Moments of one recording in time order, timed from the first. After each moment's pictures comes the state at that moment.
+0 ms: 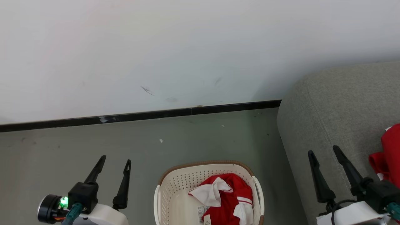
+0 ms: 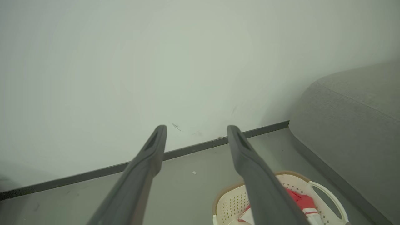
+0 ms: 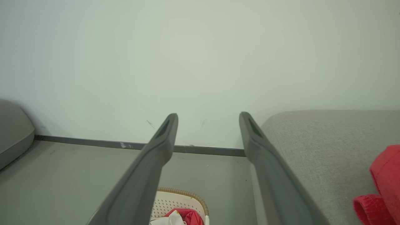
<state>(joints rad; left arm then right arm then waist) -0.06 0.23 -0.29 0.09 -0.32 0.13 -0.19 0.10 -0.04 -0.03 -0.09 0.03 0.13 -0.25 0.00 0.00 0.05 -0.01</state>
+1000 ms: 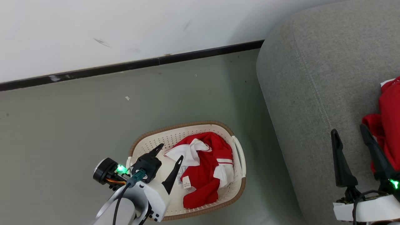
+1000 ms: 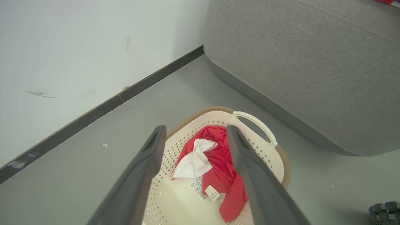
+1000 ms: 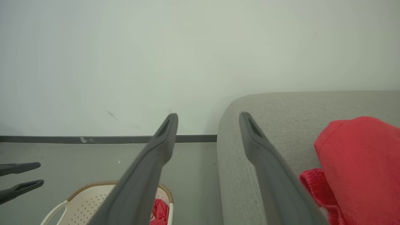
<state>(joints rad) -0.37 0.12 -0.55 0.40 -0.23 -0.04 -0.08 0.12 -0.04 -0.13 -0.28 0.02 0.13 -0.25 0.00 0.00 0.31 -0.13</state>
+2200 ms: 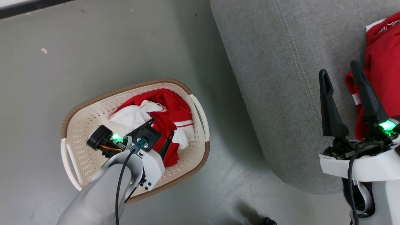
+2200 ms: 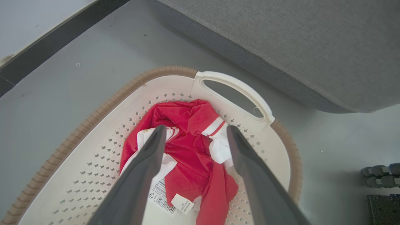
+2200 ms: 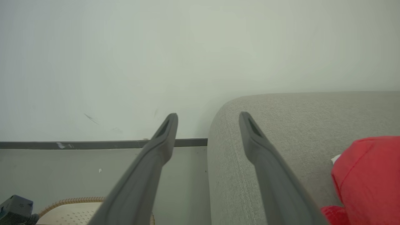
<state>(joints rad) -0.64 0.09 -0.61 0.70 -0.14 -0.08 -0.11 -0.18 -0.04 -0.02 -0.31 0.11 0.13 -0.26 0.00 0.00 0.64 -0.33</state>
